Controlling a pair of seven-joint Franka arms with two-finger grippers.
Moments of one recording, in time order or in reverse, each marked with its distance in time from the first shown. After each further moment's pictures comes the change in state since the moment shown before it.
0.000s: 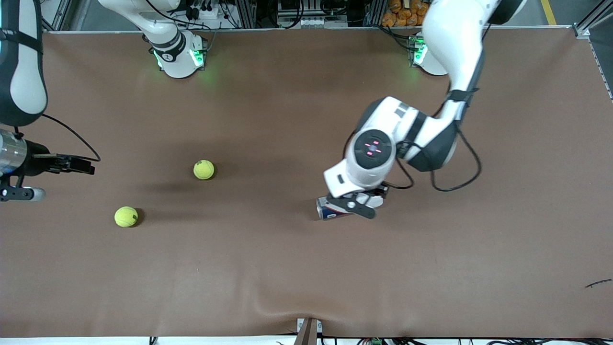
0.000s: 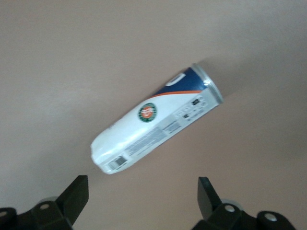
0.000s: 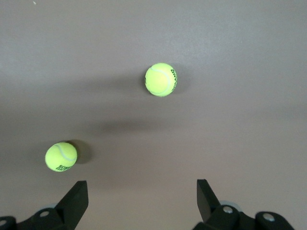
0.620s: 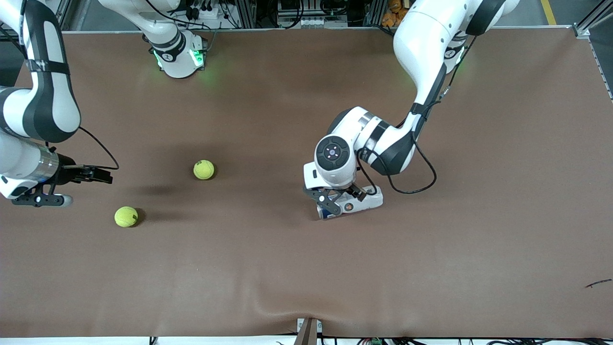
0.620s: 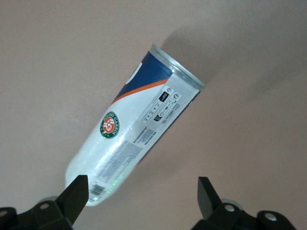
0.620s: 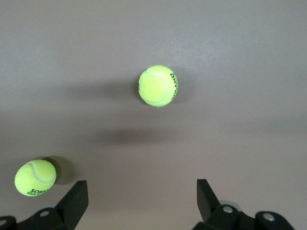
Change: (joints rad) left arm -0.070 0.096 0.028 0.002 0.051 0.036 0.256; right arm -0.005 0.013 0.003 -0.177 0.000 0.223 -0.023
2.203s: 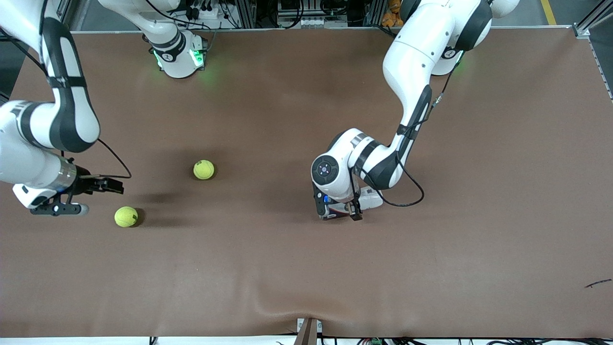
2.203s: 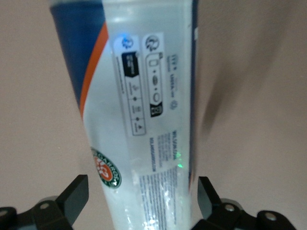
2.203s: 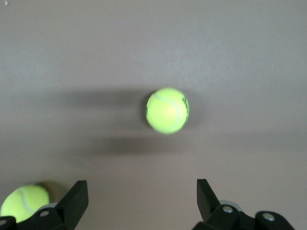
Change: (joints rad) left arm -0.015 0.139 0.053 0.001 0.129 0.067 0.604; right arm 0.015 0.084 0.014 -0.012 0.000 0.171 -0.012
